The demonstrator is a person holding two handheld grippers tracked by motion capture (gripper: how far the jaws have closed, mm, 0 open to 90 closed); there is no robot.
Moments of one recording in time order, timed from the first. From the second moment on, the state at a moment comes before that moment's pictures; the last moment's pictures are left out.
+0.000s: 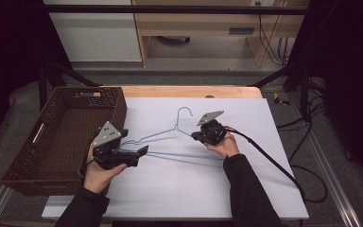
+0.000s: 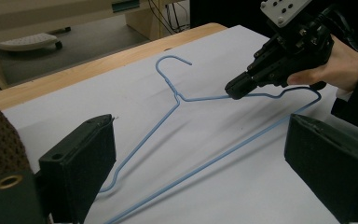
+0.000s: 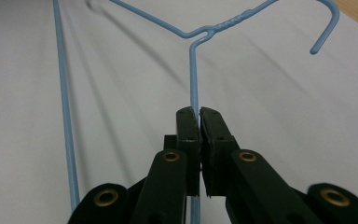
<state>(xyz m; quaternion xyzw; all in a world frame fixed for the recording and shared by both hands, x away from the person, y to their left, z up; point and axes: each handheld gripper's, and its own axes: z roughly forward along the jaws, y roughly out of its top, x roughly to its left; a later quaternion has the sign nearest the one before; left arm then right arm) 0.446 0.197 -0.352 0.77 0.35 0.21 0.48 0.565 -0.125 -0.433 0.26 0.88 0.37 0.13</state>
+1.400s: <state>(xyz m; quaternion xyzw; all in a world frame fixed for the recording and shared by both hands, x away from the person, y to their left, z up) 0.544 0.134 -0.392 0.84 0.35 0.19 0.38 0.542 -0.127 -0.421 0.23 0.88 0.39 0.15</state>
